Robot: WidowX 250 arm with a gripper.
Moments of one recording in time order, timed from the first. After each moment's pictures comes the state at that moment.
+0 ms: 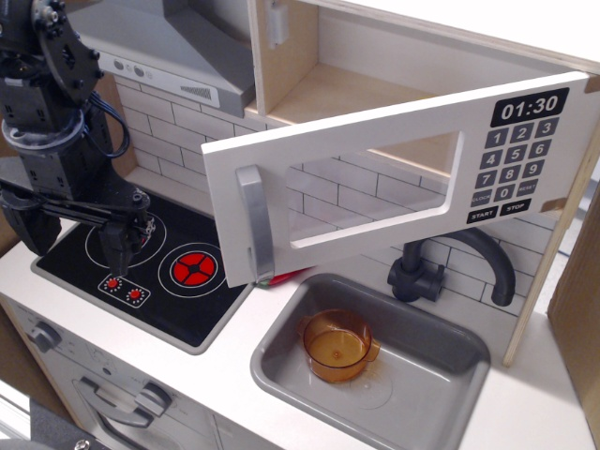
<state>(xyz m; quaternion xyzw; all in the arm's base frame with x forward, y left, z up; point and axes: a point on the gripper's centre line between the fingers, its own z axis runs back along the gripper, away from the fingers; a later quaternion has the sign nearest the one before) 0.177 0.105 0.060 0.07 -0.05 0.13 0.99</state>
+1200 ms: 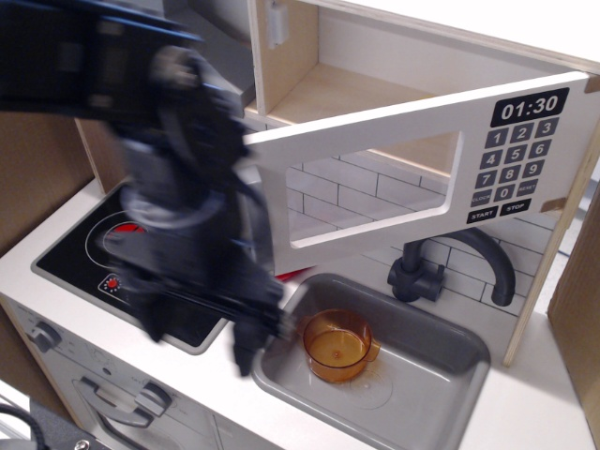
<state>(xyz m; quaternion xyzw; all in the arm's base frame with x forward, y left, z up) 0.159 -0.022 0.061 -0.02 -0.01 0.05 1.00</state>
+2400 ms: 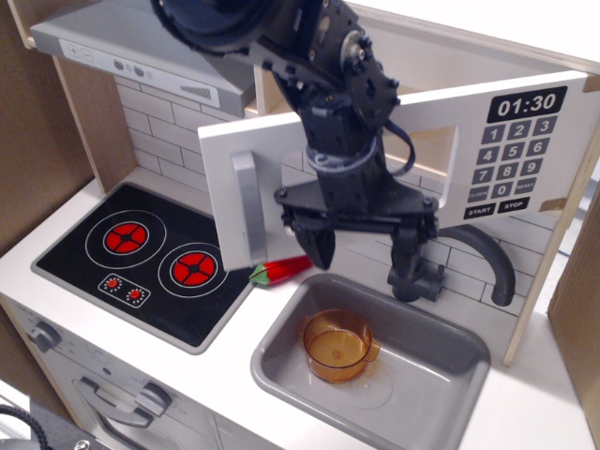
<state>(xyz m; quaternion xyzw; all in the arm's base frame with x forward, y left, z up) 0.277 -0.046 0.038 -0.07 -0.11 0.13 0.98</state>
